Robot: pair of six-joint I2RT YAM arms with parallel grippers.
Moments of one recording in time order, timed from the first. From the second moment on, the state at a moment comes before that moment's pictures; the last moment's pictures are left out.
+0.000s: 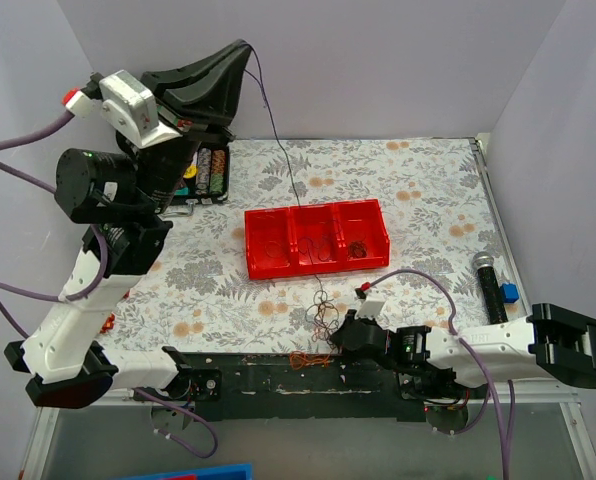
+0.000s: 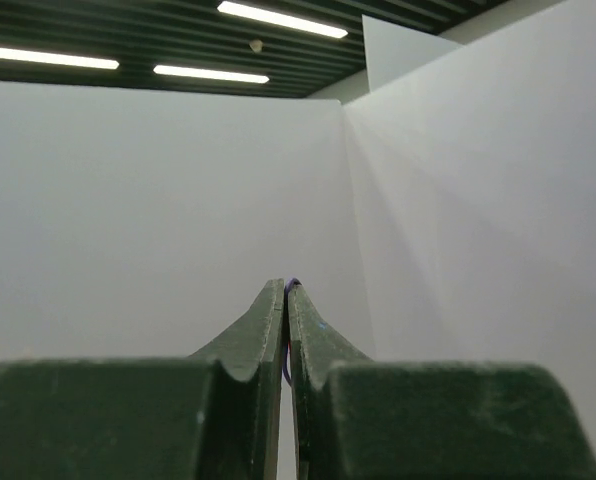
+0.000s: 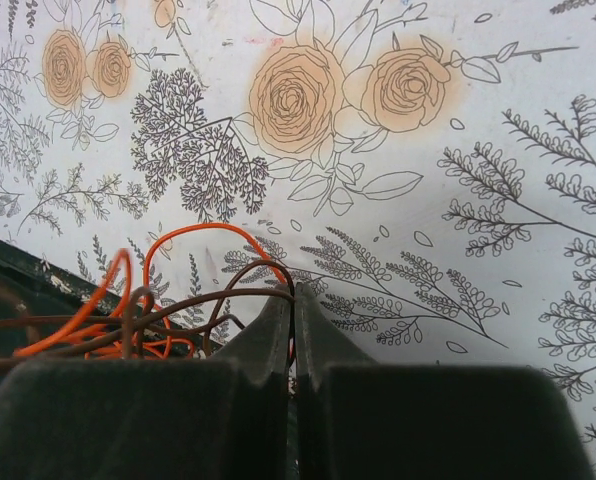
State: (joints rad) left arm -0.81 1.23 1.82 0.18 0.05 0.16; right arm 1.41 1.10 0.28 -0.04 0.51 1.19
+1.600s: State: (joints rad) left arm -0.81 1.21 1.31 0.46 -0.06 0.35; right arm 1.45 0.61 0.43 -0.56 0.67 1.12
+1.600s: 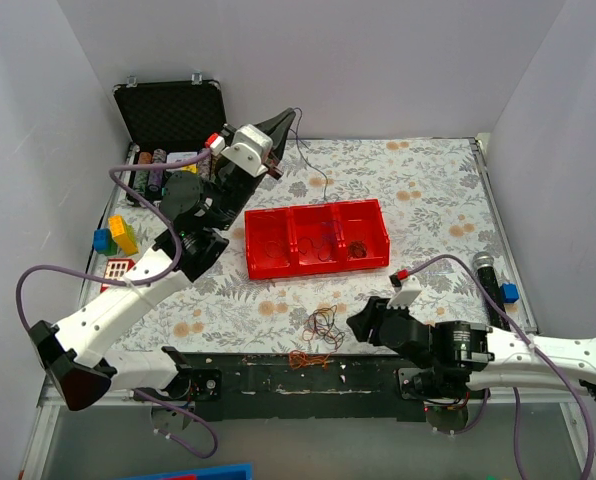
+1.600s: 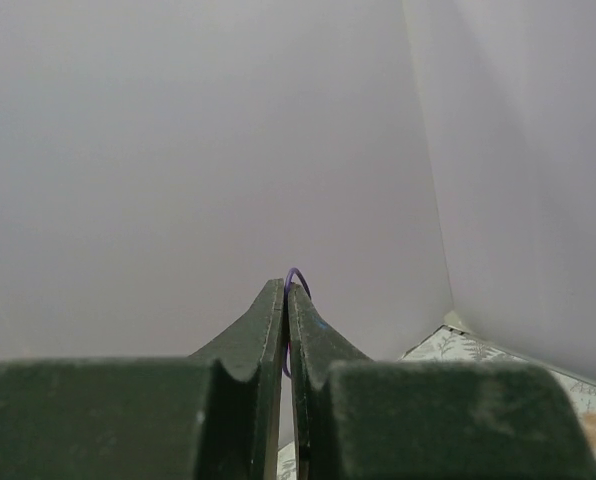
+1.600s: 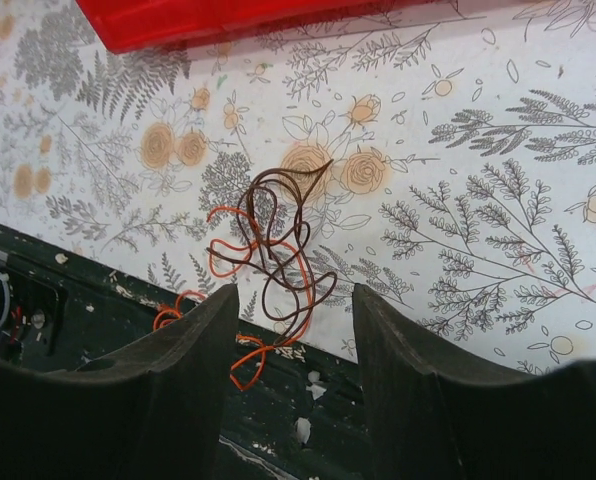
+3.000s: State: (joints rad) left arm -0.81 1.35 1.30 0.59 -0.09 0.42; right arm 1.45 0.46 0.39 -0.67 0.75 1.18
